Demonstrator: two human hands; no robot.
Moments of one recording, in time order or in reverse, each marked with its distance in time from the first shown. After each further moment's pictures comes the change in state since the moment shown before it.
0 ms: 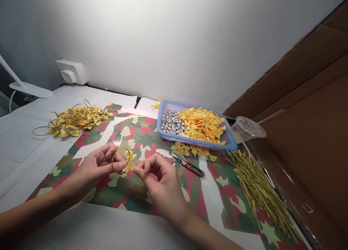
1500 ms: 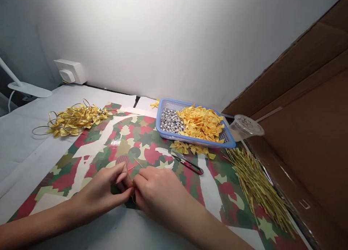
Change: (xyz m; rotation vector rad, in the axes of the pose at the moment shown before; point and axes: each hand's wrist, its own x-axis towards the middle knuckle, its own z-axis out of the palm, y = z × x) left_hand -0.015 -0.031 0.008 0.508 -0.256 0.125; right_hand -0.005 -0.007 -0.017 -1.178 -0.432 -0.587
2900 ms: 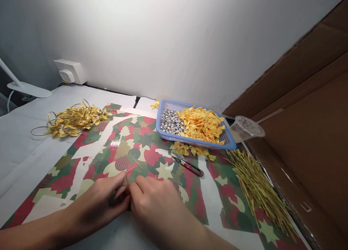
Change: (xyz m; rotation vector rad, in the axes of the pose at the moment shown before) left_hand -0.007 -0.007 0.005 0.429 0.049 0.255; right_hand -0.003 -0.015 0.009 -0.151 0.185 -0.036
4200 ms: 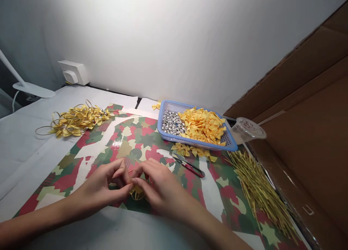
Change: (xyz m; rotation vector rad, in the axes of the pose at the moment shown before) left_hand 0.012 0.006 -0.016 -0.597 -0.024 -0.283; right_hand 0.014 0.020 -0.009 0.757 -0.141 0.304
